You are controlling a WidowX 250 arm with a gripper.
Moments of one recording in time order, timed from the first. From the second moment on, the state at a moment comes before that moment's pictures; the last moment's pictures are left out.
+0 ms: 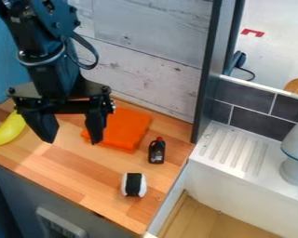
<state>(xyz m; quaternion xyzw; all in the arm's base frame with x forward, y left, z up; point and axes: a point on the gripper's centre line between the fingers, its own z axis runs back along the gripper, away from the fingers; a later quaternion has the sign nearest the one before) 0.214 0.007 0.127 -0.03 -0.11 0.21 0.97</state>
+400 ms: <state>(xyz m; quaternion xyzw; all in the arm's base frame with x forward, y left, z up) 0.238 -0.005 0.106 -0.02 -0.08 0.16 0.98</state>
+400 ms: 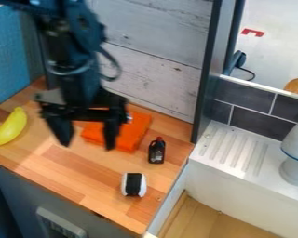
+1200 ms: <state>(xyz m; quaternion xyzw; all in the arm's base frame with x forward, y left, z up) 0.322 -0.003 0.077 0.01 -0.06 -0.08 0.99</state>
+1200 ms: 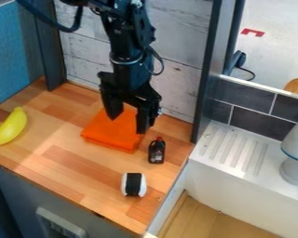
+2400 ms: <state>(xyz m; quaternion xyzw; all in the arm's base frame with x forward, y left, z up) 0.356 -0.021 0.015 0.02 -0.07 -0.29 0.95</state>
